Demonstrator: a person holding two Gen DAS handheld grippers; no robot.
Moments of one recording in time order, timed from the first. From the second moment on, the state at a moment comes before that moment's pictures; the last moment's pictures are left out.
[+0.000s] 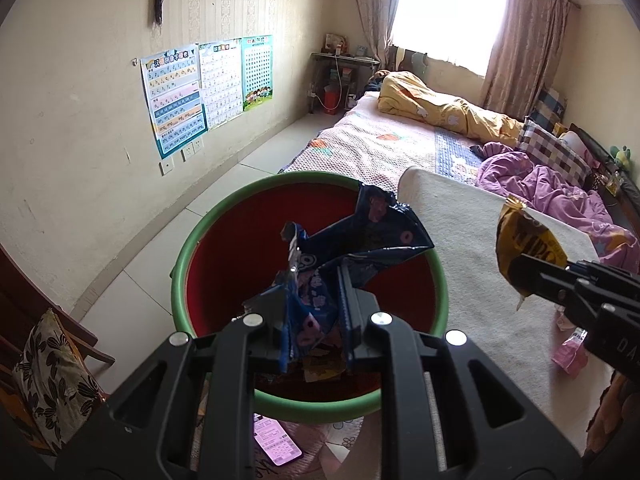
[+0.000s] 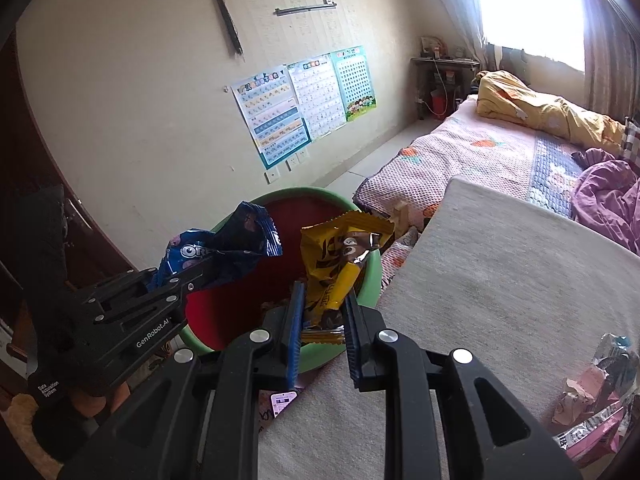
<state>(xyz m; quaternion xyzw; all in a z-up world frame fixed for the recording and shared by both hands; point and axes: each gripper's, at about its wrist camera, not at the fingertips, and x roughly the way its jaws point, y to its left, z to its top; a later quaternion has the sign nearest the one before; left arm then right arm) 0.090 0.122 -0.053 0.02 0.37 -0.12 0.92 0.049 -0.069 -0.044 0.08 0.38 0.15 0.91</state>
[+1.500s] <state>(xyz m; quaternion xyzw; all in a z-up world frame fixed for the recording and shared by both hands) 0.130 0.146 -0.081 0.04 0.40 -0.12 0.91 0.086 -0.028 -0.060 0.07 0.40 0.15 0.90</state>
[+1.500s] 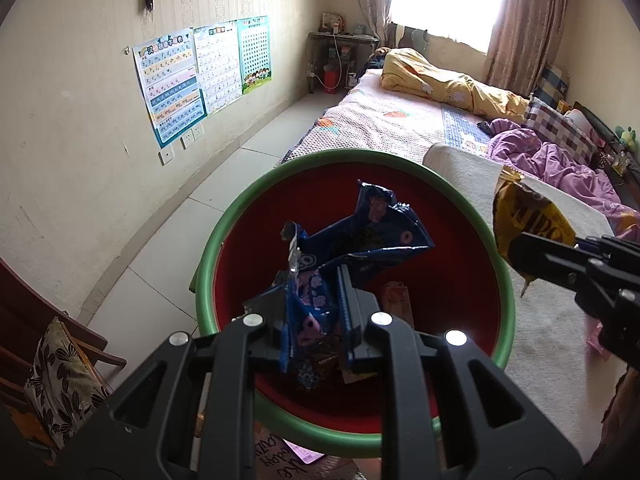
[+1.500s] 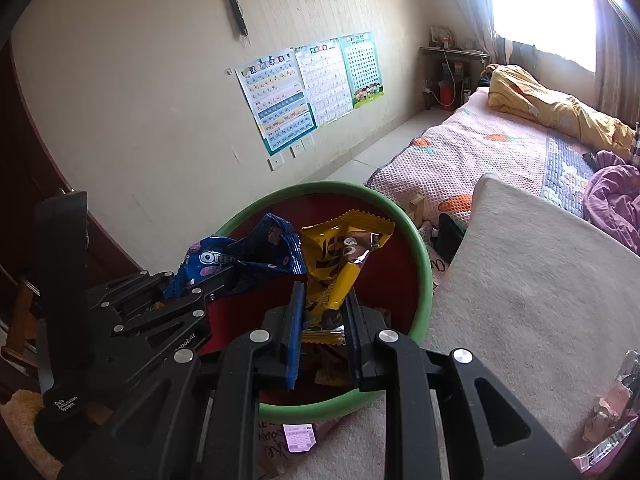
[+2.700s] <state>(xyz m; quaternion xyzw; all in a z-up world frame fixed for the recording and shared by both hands) 0.156 0.148 -0.096 0.05 0.42 -0.10 0.90 0.111 -0.010 -0.076 0.06 0.43 0.17 0.88</state>
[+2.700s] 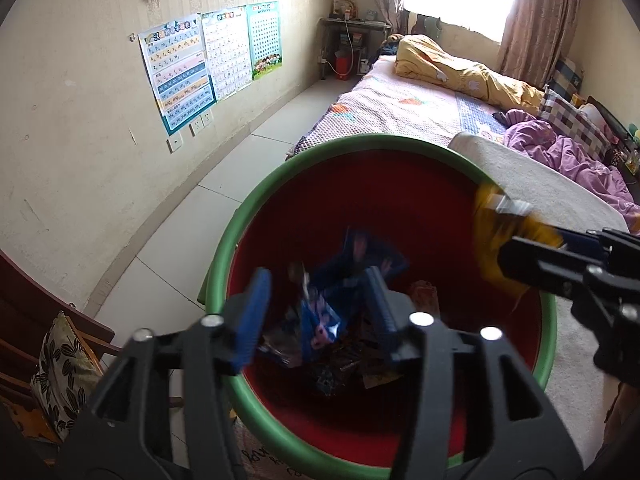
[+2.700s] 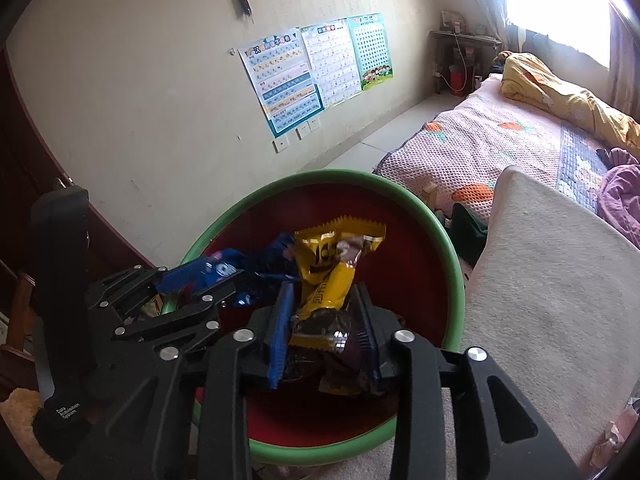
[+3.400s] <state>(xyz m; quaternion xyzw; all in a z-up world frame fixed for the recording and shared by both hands) 0.081 0.097 -0.069 0.05 0.39 -0.11 0.91 0.026 -0.094 -0.056 0.08 0.40 0.16 0.90</state>
